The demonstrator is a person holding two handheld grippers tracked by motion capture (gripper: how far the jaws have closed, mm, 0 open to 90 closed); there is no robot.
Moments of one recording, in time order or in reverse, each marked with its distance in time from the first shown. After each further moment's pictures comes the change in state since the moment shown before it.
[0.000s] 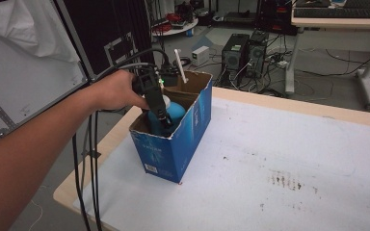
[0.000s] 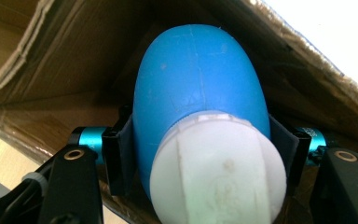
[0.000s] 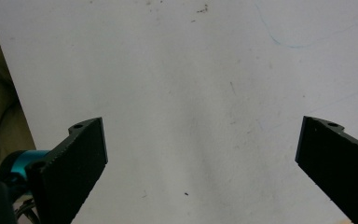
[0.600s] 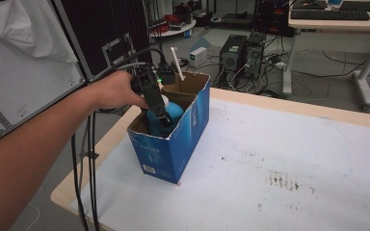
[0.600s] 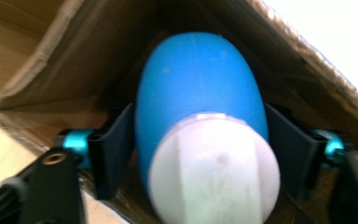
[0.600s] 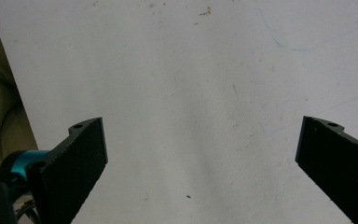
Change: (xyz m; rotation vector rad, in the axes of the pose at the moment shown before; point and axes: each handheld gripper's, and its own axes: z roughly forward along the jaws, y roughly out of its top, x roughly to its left) left arm 0.006 -0.002 -0.003 -0.061 0.009 -0.056; right arm 0.002 0.003 0.000 -0.002 0.003 -0.007
